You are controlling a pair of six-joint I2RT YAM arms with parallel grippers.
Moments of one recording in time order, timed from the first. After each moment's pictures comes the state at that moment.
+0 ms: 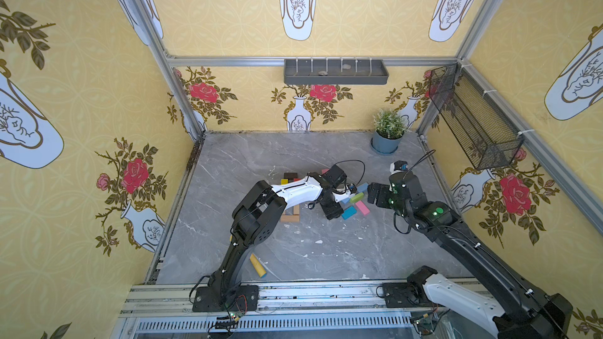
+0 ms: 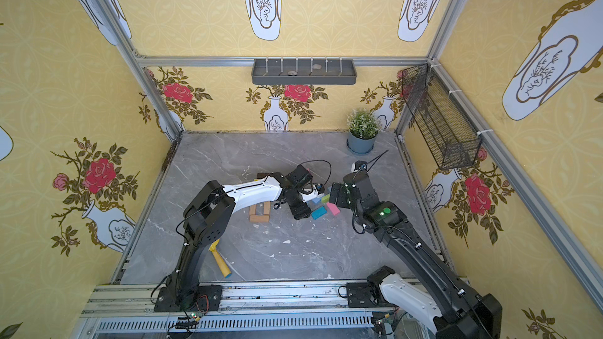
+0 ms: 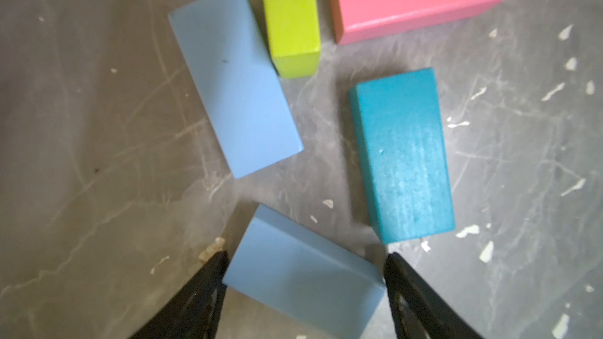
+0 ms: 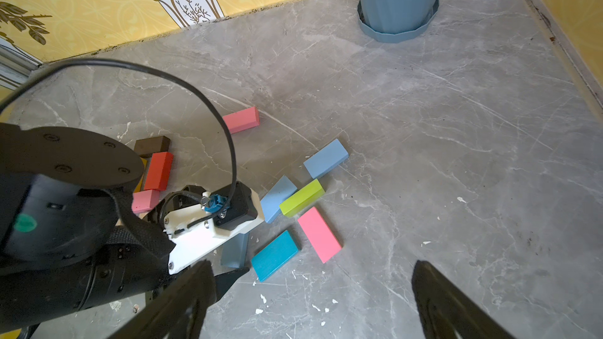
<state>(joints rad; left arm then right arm) -0.87 2.17 1.58 -0.63 0.14 0.35 0.59 0.94 0.85 -0.64 0.27 0.51</state>
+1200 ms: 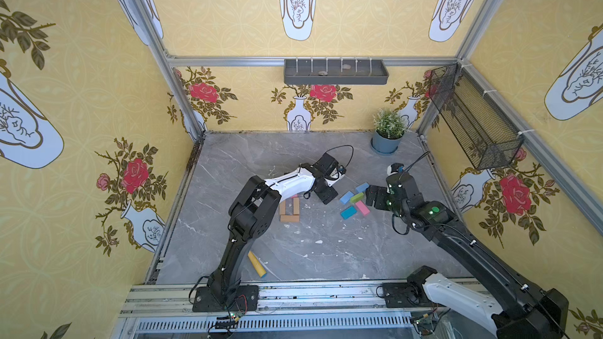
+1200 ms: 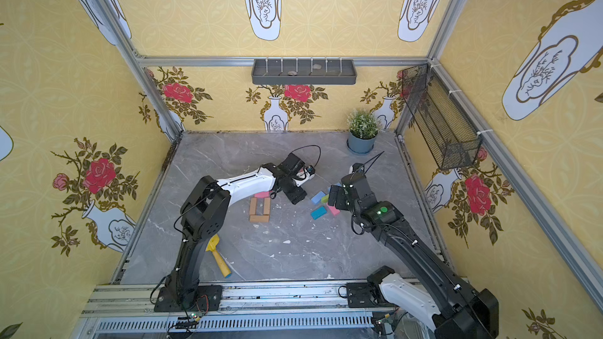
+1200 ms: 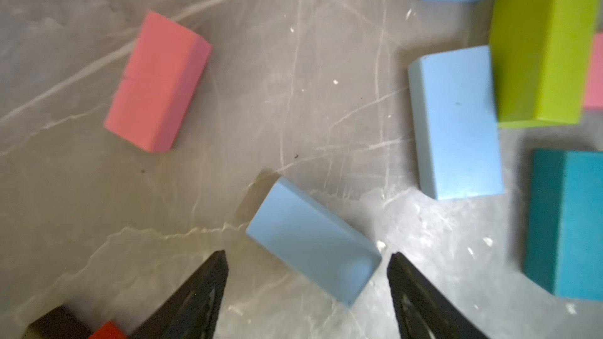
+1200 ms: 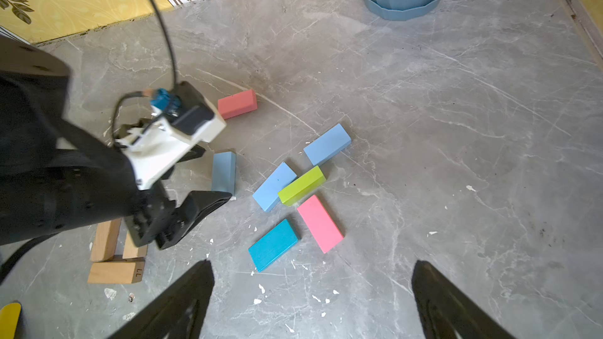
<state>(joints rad) -0.77 2.14 1.61 -0.58 0.02 0.23 0.59 0.97 0.83 -0.63 0.25 0.52</state>
